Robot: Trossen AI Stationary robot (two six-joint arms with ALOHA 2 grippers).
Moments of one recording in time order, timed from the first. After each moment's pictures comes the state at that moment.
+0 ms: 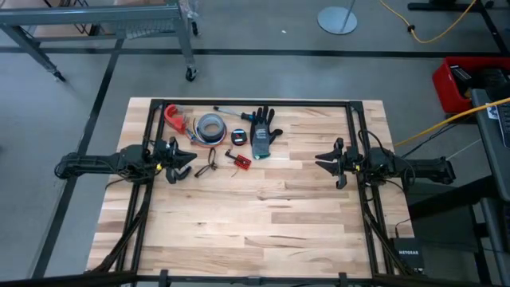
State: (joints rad) left arm -0.02 0.00 0.01 0.05 -0.23 -0.36; right arm 0.03 0.00 0.01 0.05 0.10 0.14
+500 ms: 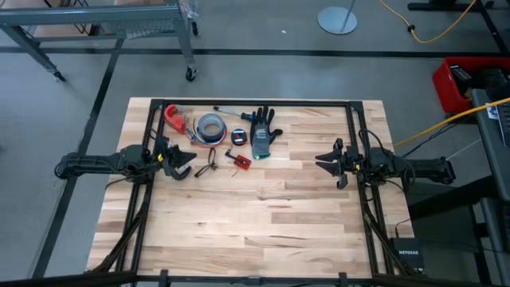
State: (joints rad) left arm -0.02 0.00 0.01 0.05 -0.24 -0.81; right arm 0.03 0.00 0.01 0.05 0.09 0.20
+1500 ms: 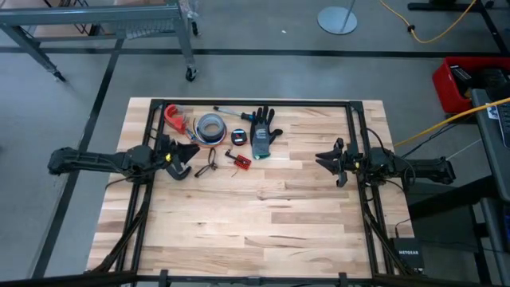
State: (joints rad) left arm -0.02 0.23 0.01 0.19 -0.47 -0.73; right arm 0.03 0.00 0.01 0.06 0.16 0.29
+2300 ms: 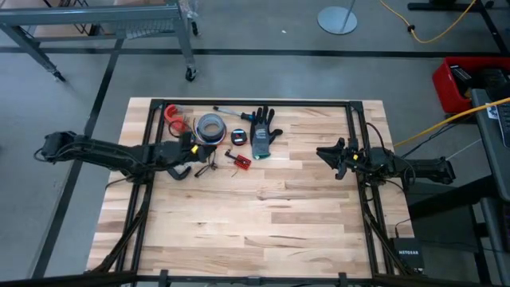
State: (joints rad) left arm 0.04 0.92 0.31 0.27 -0.47 -1.04; right arm 0.03 0.00 0.01 0.06 0.28 0.48
